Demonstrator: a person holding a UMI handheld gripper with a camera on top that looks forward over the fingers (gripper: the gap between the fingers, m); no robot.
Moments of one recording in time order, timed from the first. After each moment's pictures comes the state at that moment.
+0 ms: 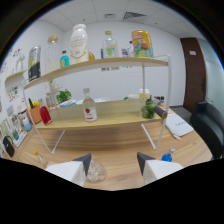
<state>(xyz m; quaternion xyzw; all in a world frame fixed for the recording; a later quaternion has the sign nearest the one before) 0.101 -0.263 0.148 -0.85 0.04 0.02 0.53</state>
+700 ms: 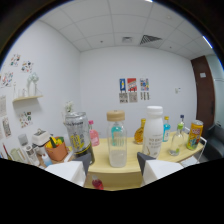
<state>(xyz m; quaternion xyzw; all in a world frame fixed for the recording) -0.071 -0.169 0.398 -0.77 -0.01 0.05 0.64</state>
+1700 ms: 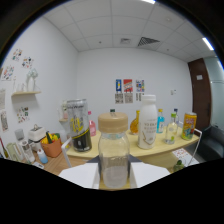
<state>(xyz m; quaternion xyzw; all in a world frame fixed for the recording) -0.067 -0.193 0.366 -0.76 0.00 0.02 0.65</state>
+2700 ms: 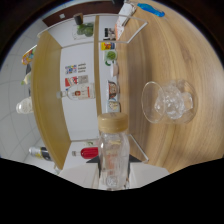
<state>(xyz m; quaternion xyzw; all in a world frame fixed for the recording) -0.086 -0.214 0.146 -0.59 0.49 0.54 0.36</state>
